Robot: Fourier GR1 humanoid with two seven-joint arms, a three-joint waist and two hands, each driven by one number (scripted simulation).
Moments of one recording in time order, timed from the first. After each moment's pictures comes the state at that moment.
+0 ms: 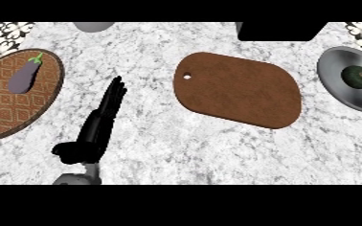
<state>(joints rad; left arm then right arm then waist) -0.04 0.05 -0.14 -1.57 0.00 0.03 -0.11 -0.58 -0.79 -0.98 -0.25 0.31 0.04 -0.54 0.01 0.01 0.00</state>
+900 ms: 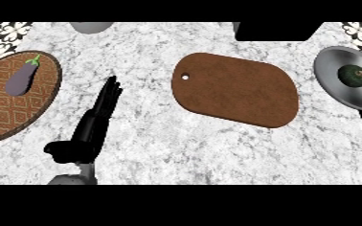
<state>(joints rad) -0.03 0.05 -0.10 -1.59 0.00 0.00 -0.08 -0.34 -0.67 -0.81 -0.51 0.15 0.10 -0.56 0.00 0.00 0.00</state>
